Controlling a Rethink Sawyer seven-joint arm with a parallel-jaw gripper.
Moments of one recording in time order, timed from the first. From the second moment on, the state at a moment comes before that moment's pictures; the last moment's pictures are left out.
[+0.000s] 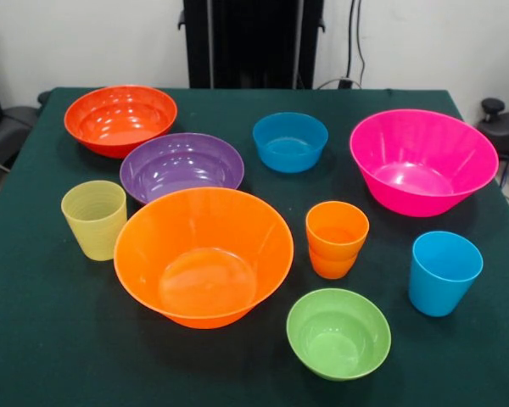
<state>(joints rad) 0.21 -0.29 -0.49 0.28 0.34 1.38 1.83</state>
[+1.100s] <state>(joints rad) 0.20 -0.07 -1.09 0.03 1.12 1.50 1.90</state>
